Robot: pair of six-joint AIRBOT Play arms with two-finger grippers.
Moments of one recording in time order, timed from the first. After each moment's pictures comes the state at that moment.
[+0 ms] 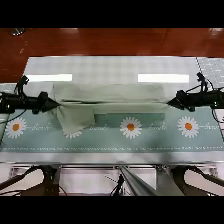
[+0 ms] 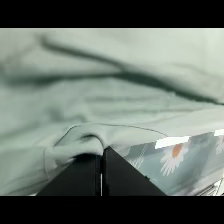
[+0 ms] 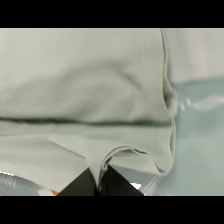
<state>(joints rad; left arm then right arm) 0.34 -1.28 0.86 0.73 -1.20 -1.21 -0.33 -1.30 0.90 -0.84 1.14 1.27</state>
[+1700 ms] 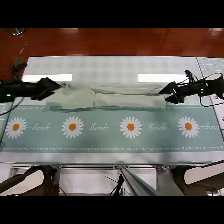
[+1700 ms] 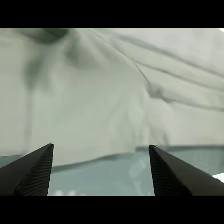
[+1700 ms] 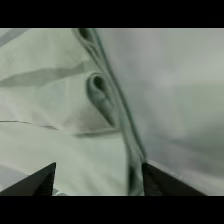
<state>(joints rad) 0.25 -1.22 0.92 0.72 -1.05 -1.17 -0.30 -1.74 1.23 -0.79 1.22 1.31</state>
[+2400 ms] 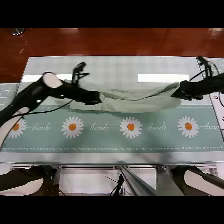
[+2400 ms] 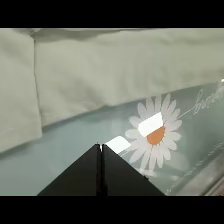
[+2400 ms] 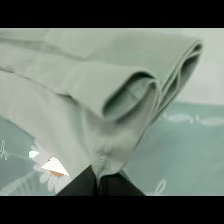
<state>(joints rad) -0.40 -1.39 1.08 0.88 -0.94 -1.38 -0.26 -1.22 1.11 -0.99 1.37 1.31</state>
